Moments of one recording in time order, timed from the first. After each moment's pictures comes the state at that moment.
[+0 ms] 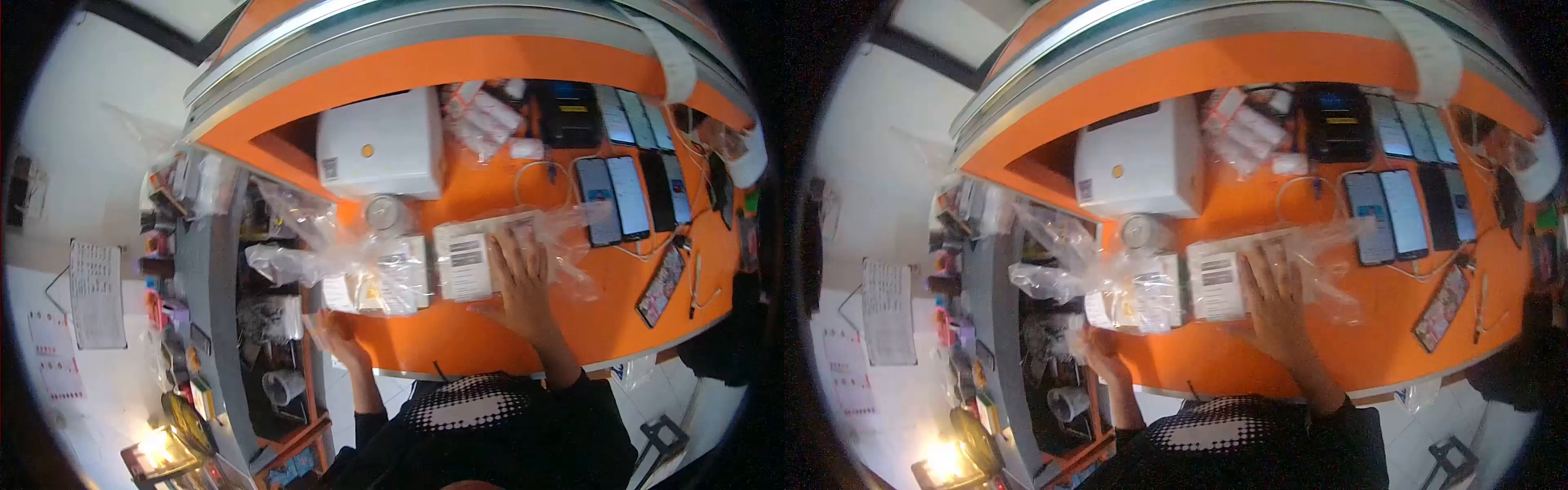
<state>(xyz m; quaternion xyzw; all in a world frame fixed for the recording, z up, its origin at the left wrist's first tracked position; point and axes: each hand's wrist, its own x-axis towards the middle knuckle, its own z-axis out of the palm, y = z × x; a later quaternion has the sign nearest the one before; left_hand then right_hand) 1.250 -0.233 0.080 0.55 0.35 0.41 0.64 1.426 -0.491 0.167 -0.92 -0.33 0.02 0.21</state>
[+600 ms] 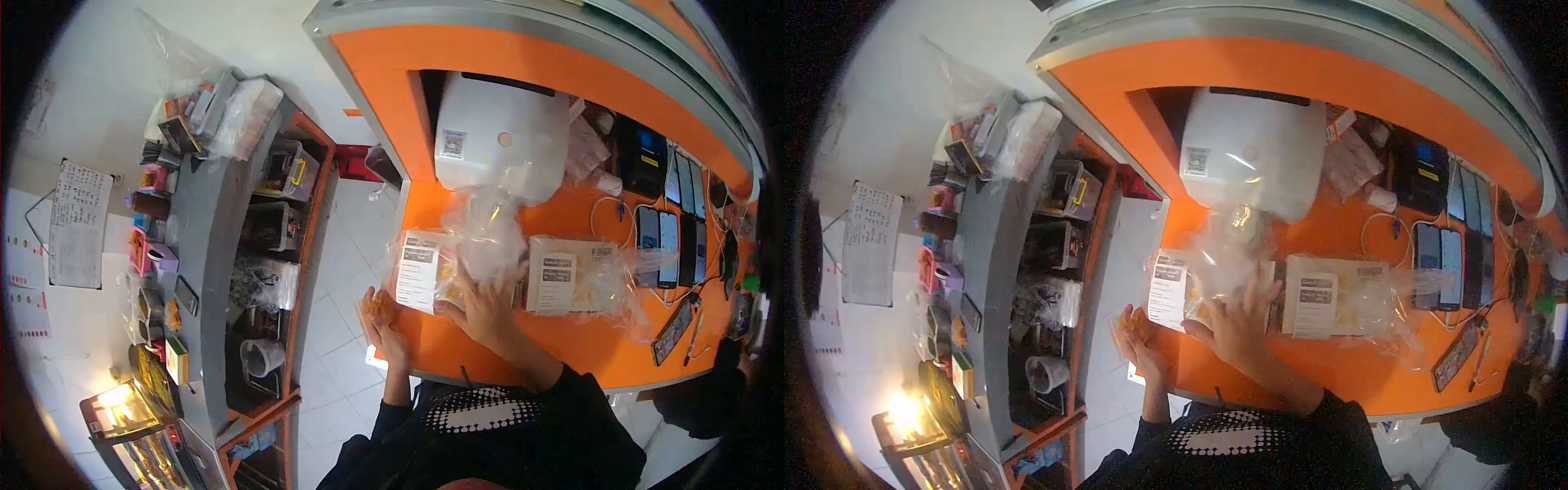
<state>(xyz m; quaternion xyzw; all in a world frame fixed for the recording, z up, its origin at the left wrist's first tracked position) 1.261 -0.220 0.090 0.47 0.37 0.41 0.68 1.378 -0.332 0.154 -0.88 -0.41 0.05 0.23</state>
